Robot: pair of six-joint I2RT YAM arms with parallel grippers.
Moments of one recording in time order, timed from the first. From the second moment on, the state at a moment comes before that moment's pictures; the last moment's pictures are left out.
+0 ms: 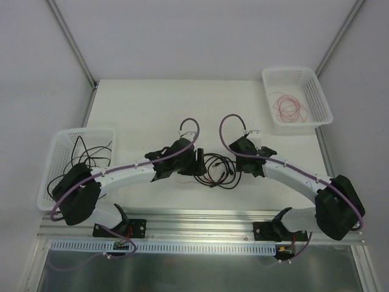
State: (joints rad) left arm -0.89 1.41 0.80 -0.17 -0.03 -0.72; right arm 0.70 1.34 0.82 -0.67 0.57 0.62
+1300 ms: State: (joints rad) left arm -0.91 1.71 0.89 -0.05 0.09 0.28; right arm 0.70 1.02 0.49 -0.25 0.48 0.59
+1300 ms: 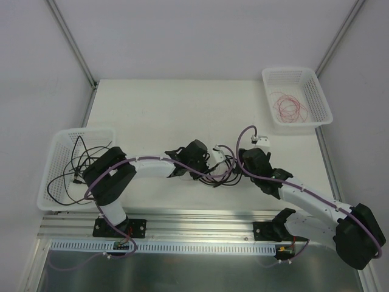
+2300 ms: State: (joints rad) left arm -0.91 1.40 0.99 -0.12 -0.02 0.19; right arm 0.70 1.13 0.50 -0.23 0.40 0.59
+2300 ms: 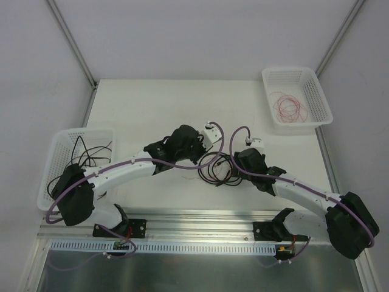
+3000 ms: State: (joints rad) left arm -0.71 1.69 1.05 -0.27 0.57 0.54; right arm 0.70 1.12 0.50 -0.22 0.37 0.59
